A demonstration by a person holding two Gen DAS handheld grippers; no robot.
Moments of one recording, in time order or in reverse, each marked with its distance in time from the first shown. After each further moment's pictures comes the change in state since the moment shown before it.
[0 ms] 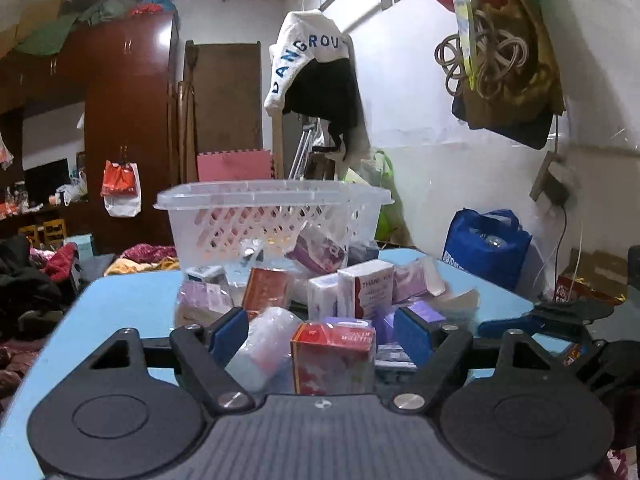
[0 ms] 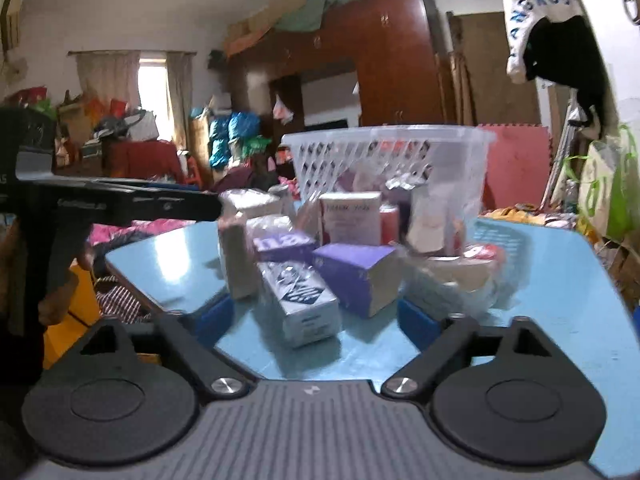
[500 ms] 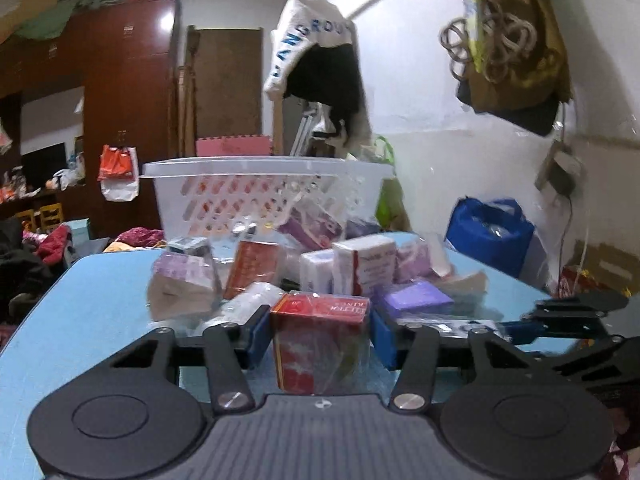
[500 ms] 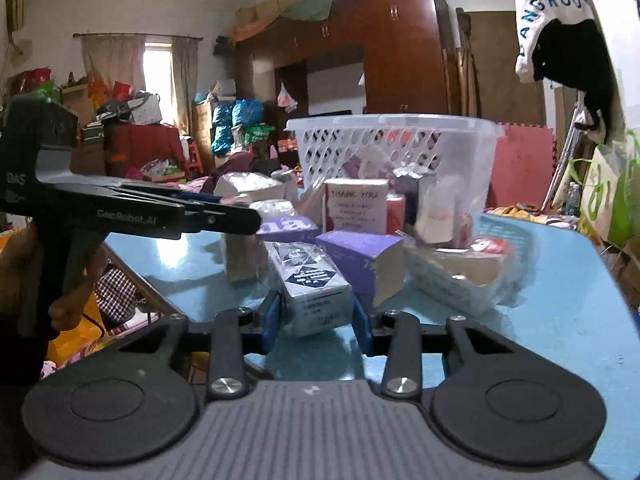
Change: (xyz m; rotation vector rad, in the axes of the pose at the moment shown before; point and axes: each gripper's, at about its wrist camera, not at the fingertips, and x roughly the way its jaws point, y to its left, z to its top) left arm 0.015 -0.002 -0.021 -0.031 0.020 0.005; right arm -0.011 0.006 -0.018 -0.029 0.010 -0.013
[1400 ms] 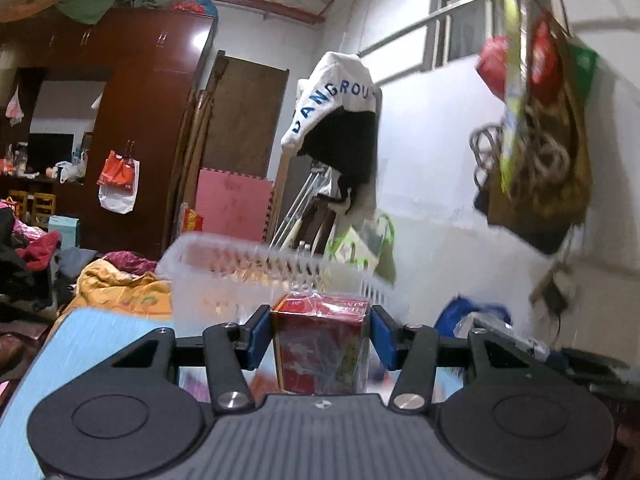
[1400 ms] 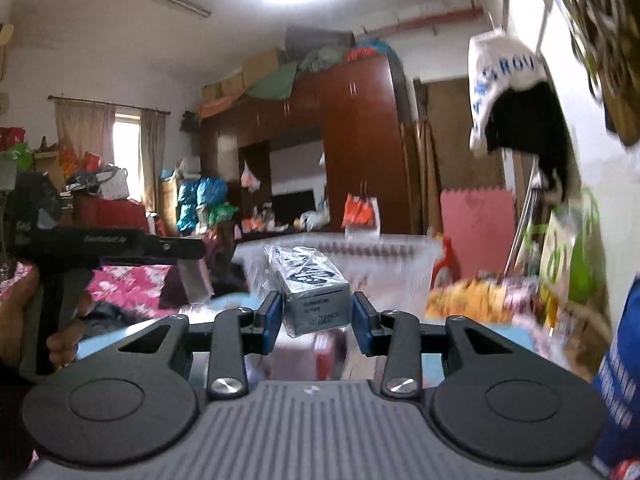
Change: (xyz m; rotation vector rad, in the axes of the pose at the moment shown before) left arm 0.007 0.050 0.100 -0.189 -0.146 -0.071; right arm -0.028 -0.027 0.075 0.020 -0.251 -0.116
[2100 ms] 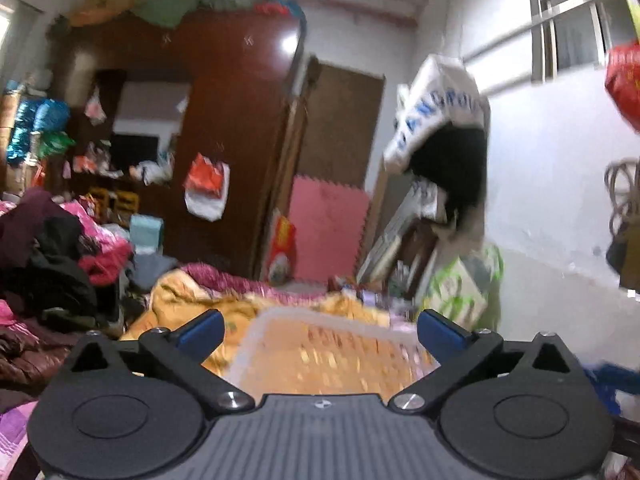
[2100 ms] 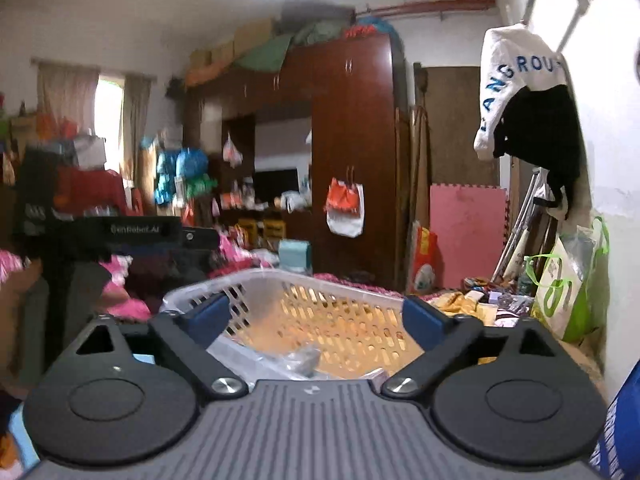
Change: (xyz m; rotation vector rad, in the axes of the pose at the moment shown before) left arm 0.097 0.047 0.061 -0.069 -0.050 0.310; right arm 0.099 -0.012 0.050 -0.049 0.091 -0.044
